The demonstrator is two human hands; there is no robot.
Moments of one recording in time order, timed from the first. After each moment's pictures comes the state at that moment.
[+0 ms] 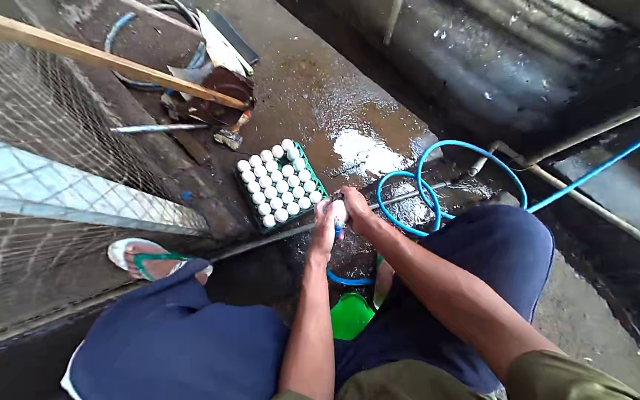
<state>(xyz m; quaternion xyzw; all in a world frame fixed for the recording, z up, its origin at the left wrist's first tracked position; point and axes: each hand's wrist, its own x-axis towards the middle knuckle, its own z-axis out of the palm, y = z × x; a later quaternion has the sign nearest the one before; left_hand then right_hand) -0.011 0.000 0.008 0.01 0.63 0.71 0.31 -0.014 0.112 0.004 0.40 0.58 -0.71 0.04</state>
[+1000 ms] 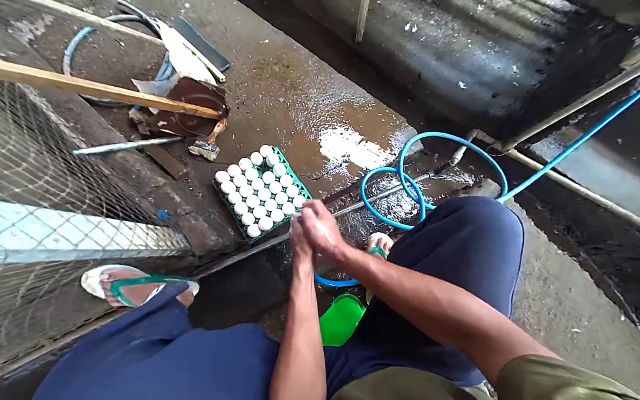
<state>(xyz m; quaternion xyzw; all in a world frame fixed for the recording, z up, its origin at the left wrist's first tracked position) -0.008 0.003 0.009 -0.06 0.73 0.65 0.21 0.002 0.073 0.031 0.32 0.71 -0.63 0.03</state>
